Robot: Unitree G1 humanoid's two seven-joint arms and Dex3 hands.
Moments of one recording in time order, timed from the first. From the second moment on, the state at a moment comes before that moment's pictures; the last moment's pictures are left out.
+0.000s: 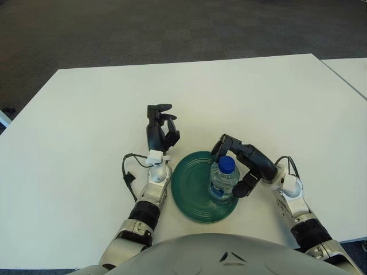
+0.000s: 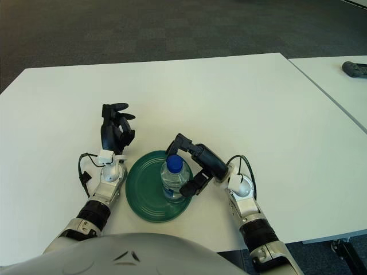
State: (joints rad) left arm -0.13 -0.11 -0.17 0.55 0.10 -0.80 0.45; right arm 0.02 -0.29 0.27 0.27 0.31 -0.93 0.69
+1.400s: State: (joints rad) left arm -0.12 -0.11 -0.20 0.55 0.05 -0.78 0.44; right arm -0.10 -0.28 0.19 0.32 0.12 -1.04 0.75
